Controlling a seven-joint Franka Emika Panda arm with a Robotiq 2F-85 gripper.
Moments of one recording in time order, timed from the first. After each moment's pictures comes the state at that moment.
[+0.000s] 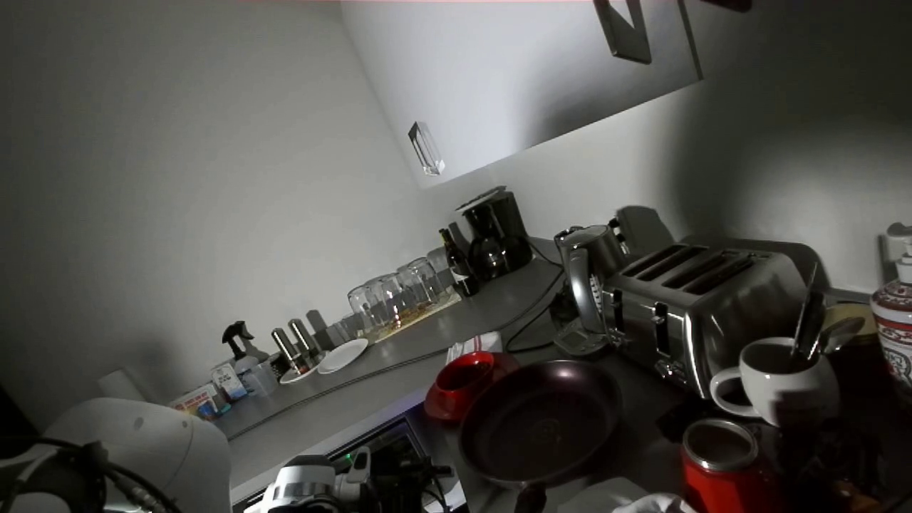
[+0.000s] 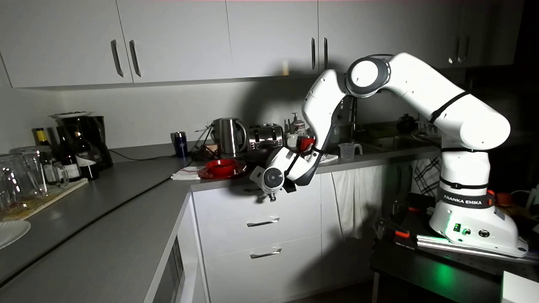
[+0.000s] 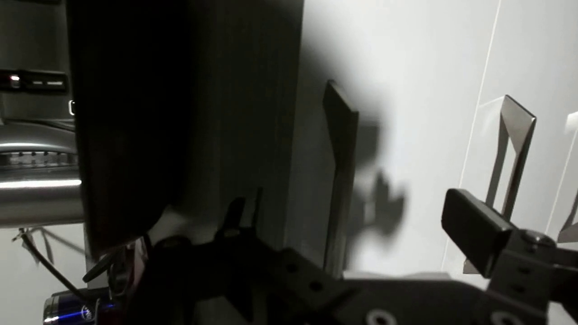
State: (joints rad) arm 0.24 0.82 0.16 -1.73 -1.76 2.13 0.78
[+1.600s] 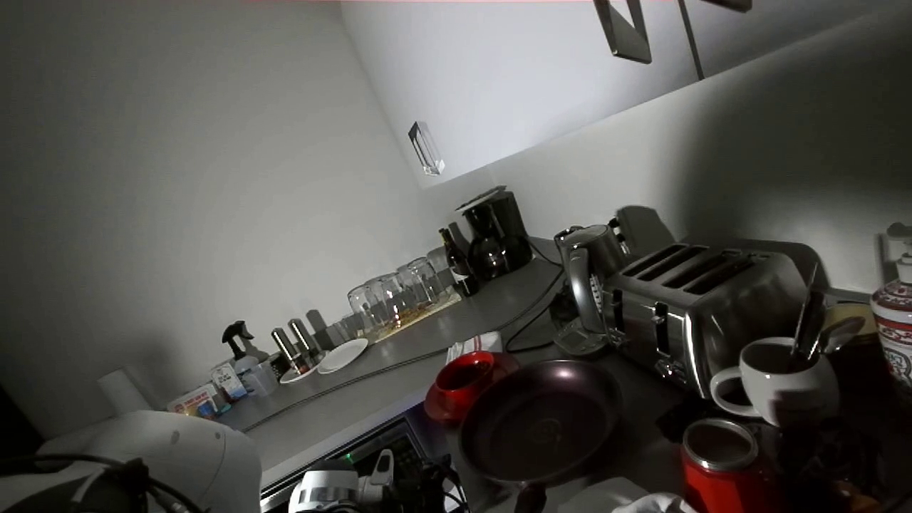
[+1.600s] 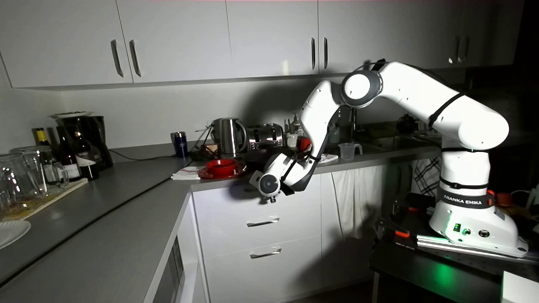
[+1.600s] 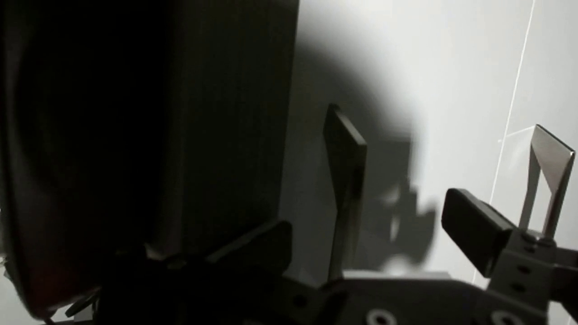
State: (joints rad) arm 0.21 0.94 0.16 -1.60 -1.76 2.08 0.74
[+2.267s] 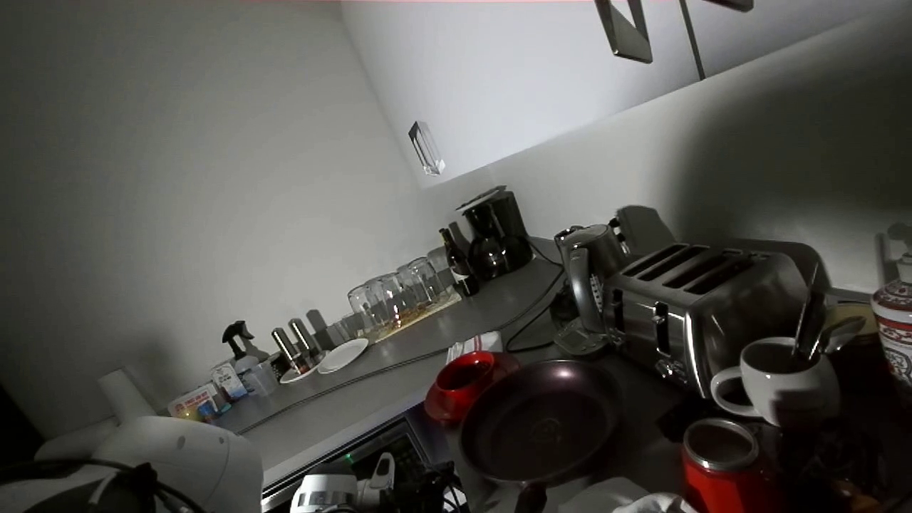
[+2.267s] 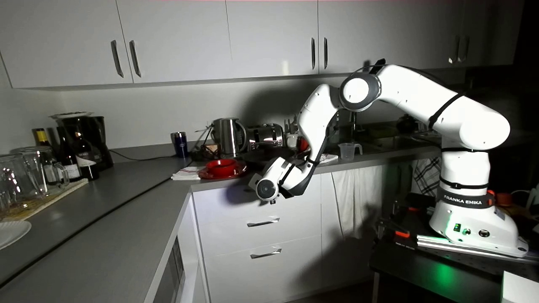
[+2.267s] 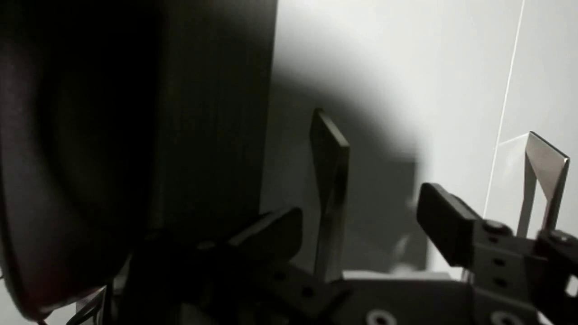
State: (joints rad) arm 0.24 0.98 0.16 -1.57 -1.73 2.02 0.74
